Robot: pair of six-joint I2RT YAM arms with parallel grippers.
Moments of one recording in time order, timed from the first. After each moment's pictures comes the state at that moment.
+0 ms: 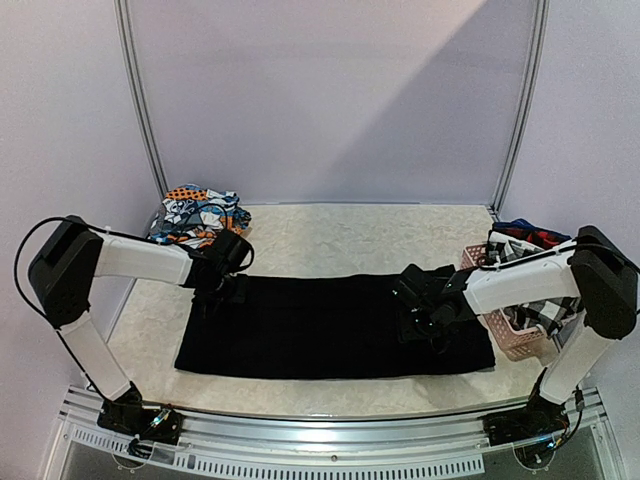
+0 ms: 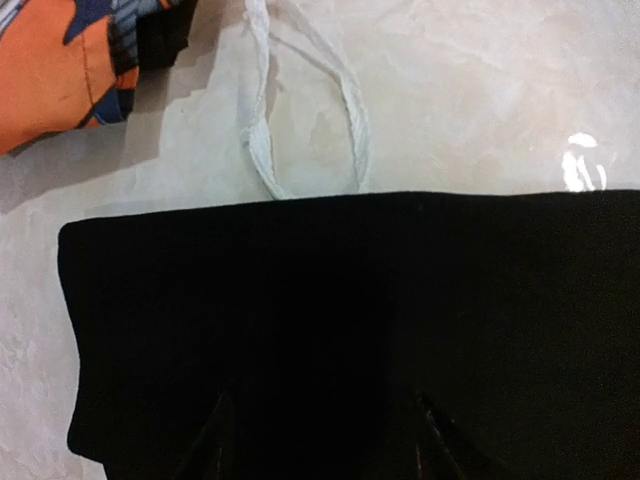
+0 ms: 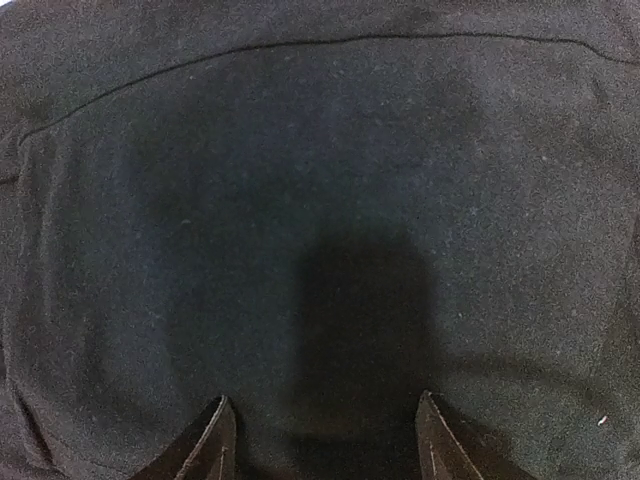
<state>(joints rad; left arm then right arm) -0.59 1.72 0.91 -0.29 -0.39 -0.46 0.87 1.68 0.86 -0.42 0.33 0.75</state>
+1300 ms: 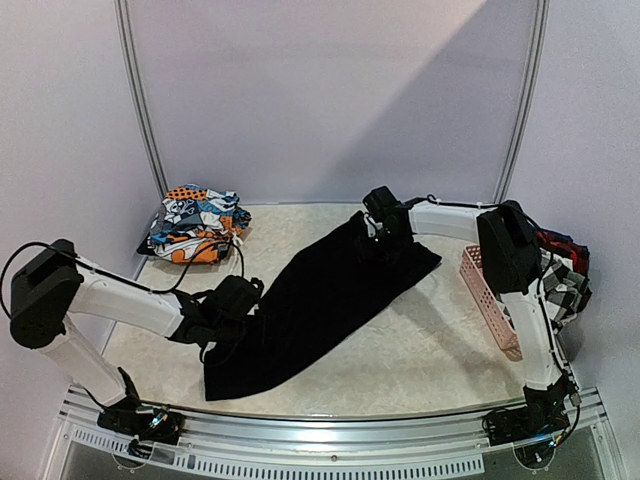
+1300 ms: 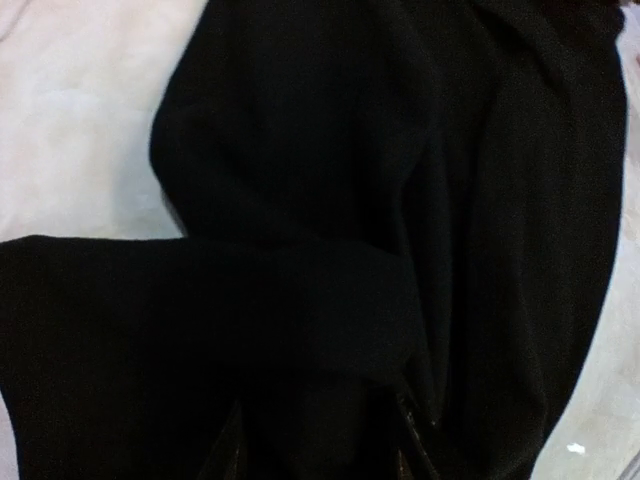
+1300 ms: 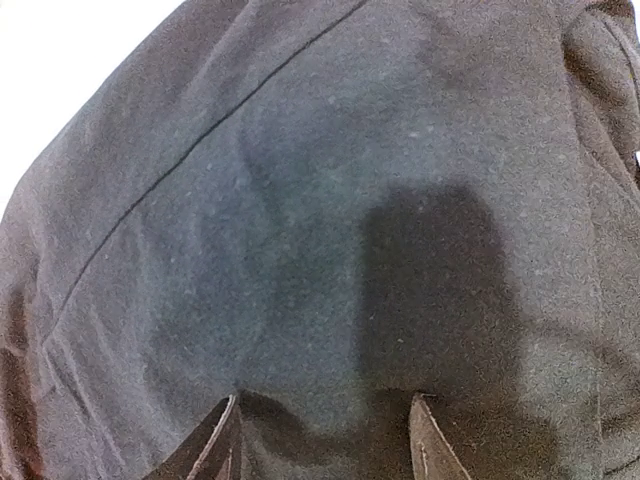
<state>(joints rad) -0.87 1.55 0.60 -0.02 -0.16 -0.70 0.58 2.37 1.89 -0.60 -0.05 0.41</state>
